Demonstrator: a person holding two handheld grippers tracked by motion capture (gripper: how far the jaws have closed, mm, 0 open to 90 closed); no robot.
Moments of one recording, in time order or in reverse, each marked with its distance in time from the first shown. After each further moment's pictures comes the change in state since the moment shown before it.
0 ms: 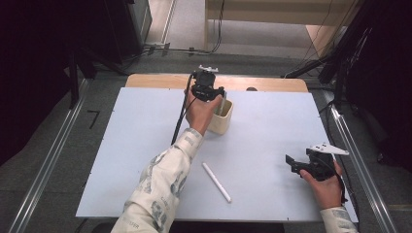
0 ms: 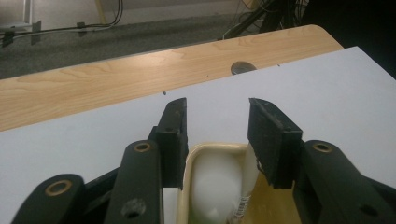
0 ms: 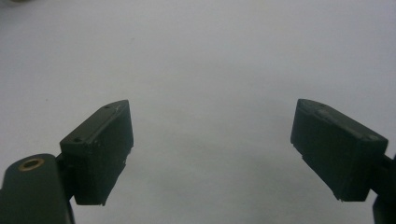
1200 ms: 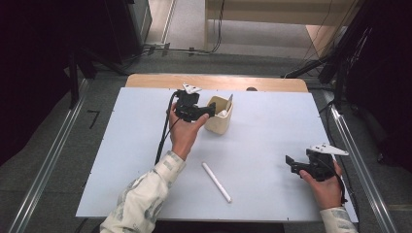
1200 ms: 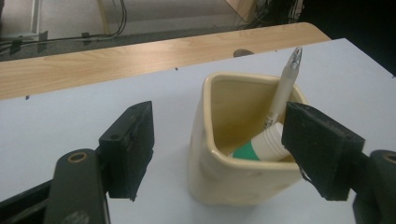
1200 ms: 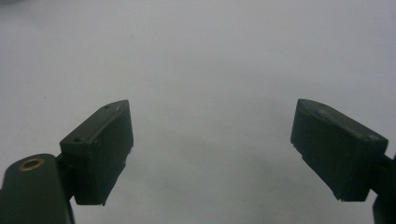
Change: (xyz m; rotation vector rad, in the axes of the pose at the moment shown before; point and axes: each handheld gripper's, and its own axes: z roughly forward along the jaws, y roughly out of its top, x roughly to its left) left arm 0.019 -0.059 -0.050 -0.080 -0.018 0.000; right arm 0.001 -0.001 0.000 0.006 -0.006 0.000
